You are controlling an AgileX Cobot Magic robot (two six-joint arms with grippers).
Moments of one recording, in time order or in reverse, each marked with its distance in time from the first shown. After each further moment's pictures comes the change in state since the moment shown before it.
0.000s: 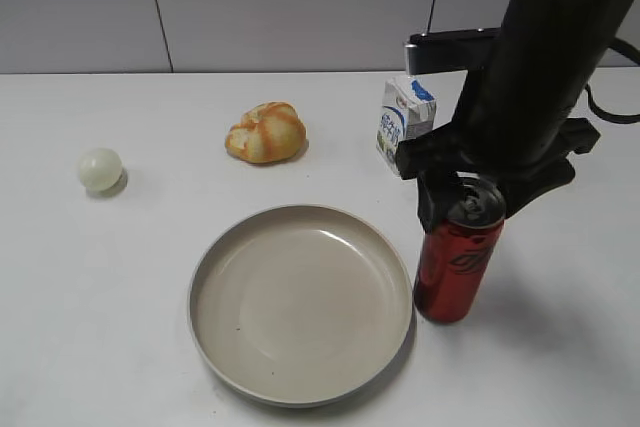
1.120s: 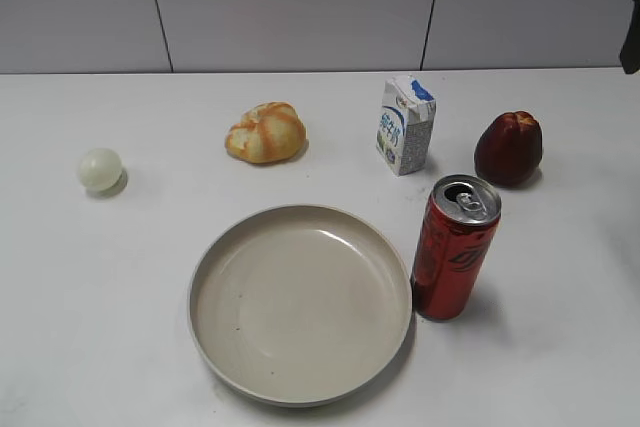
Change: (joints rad) left arm 0.000 0.000 0.000 0.000 0.000 0.000; right arm -0.521 -0.059 -0.273 -0.023 0.170 -0.277
